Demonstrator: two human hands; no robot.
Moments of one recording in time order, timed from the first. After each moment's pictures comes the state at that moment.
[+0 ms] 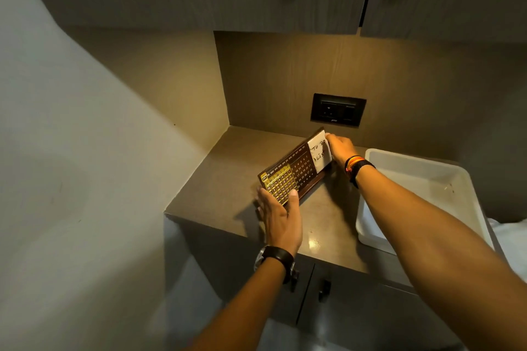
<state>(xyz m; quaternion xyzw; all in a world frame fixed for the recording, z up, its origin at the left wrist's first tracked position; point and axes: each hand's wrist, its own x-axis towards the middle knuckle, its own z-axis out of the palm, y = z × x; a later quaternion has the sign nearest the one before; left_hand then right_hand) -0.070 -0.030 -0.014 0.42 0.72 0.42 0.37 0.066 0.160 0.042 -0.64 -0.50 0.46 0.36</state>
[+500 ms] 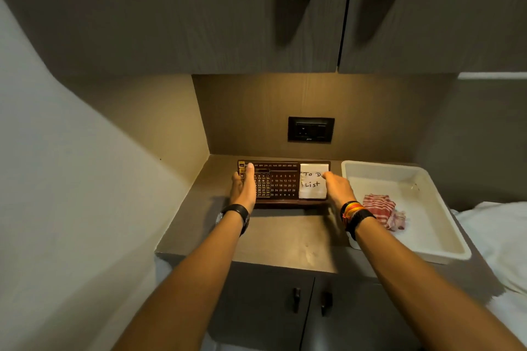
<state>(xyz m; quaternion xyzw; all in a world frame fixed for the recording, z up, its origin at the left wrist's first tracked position) -0.156 0.067 0.038 0.40 0.68 0.41 0.45 0.068 0.072 0.037 -0.68 -0.40 0.44 0.44</state>
